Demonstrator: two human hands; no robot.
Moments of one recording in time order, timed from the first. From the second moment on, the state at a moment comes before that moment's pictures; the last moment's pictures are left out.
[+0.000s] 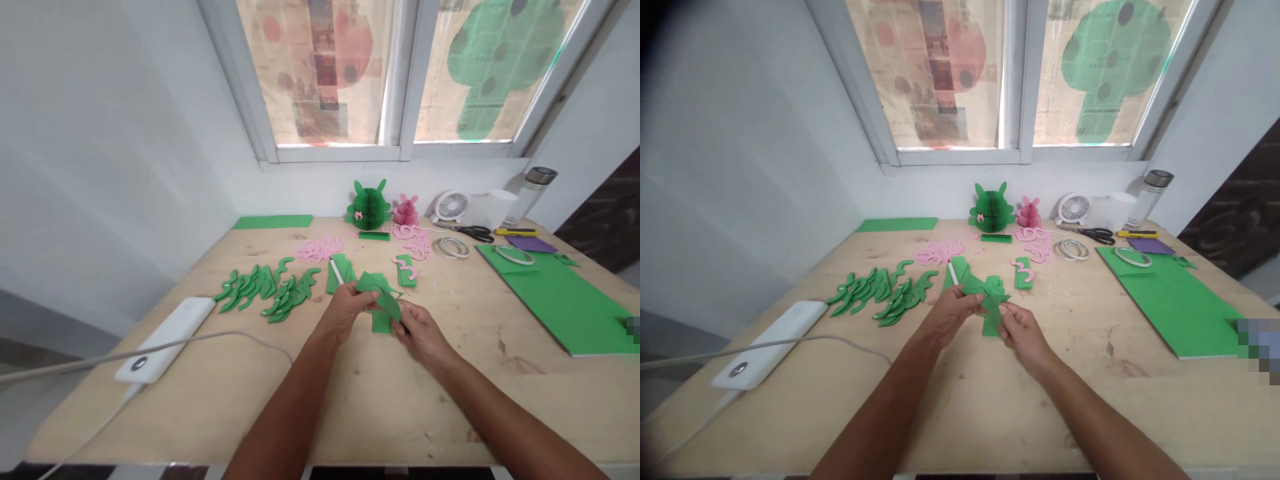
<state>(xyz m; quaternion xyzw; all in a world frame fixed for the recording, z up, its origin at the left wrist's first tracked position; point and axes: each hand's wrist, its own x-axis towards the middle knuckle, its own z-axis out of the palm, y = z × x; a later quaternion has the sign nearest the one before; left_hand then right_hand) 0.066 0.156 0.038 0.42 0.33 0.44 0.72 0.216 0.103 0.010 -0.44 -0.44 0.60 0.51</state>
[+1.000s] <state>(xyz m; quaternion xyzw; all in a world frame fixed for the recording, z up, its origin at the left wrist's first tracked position) 0.092 0.136 0.047 0.36 0.41 0.54 0.64 0.213 0.102 0.006 -0.42 -0.39 0.60 0.56</state>
